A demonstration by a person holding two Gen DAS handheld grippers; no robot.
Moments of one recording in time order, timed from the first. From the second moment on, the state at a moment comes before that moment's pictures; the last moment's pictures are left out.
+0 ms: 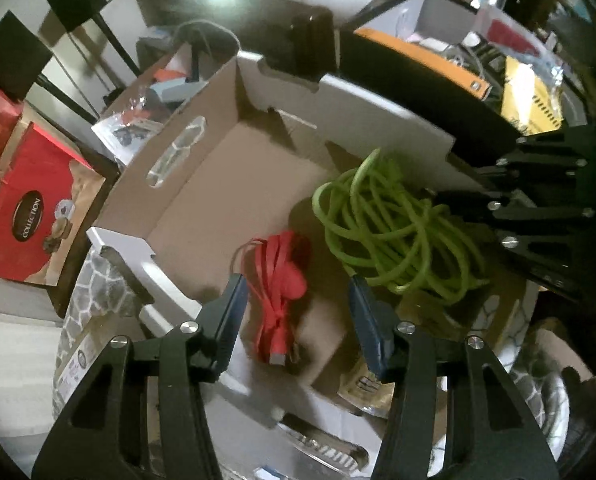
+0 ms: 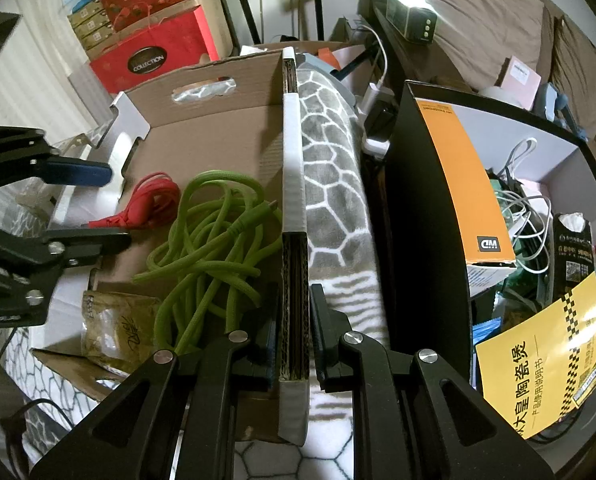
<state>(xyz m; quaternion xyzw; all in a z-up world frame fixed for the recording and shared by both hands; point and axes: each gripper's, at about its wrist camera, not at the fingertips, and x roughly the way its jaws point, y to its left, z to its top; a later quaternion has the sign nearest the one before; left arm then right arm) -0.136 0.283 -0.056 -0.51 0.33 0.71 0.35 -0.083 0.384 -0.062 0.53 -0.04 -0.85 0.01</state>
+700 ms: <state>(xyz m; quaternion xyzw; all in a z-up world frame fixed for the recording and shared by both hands) -0.115 0.271 -0.068 -0.50 0.35 0.67 0.42 -0.082 0.382 -0.065 0.53 -0.04 -0.85 0.01</state>
